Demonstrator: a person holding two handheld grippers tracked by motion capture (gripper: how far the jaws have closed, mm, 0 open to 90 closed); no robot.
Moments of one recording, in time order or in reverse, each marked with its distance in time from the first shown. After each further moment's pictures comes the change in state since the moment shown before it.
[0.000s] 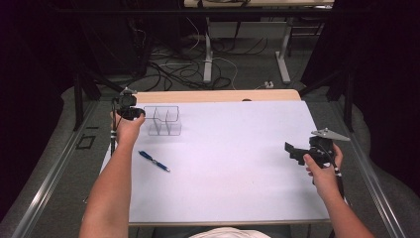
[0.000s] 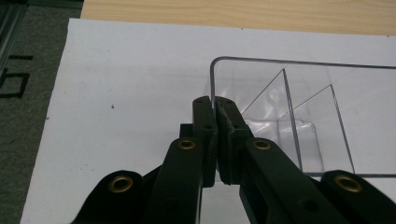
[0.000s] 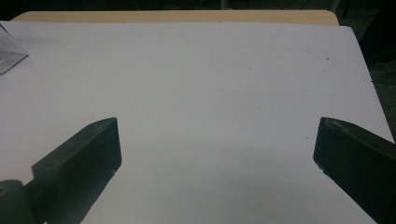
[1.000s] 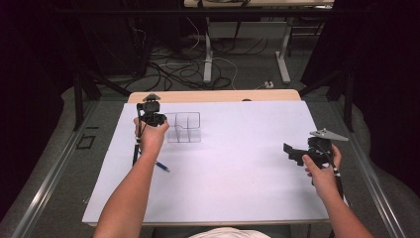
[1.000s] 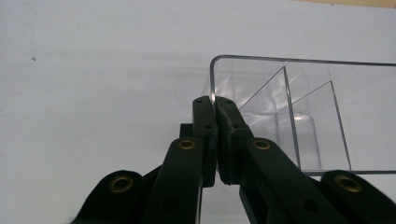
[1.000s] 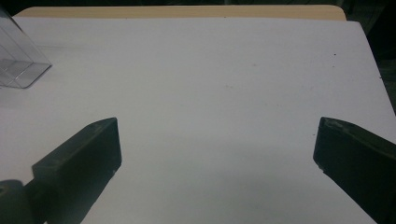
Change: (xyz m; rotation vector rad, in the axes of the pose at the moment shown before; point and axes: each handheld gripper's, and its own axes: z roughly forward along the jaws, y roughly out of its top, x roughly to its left) left arm -0.090 -0.024 -0.012 0.054 0.011 -0.034; right arm 0.001 -0.002 0.002 0.014 0.013 -0.013
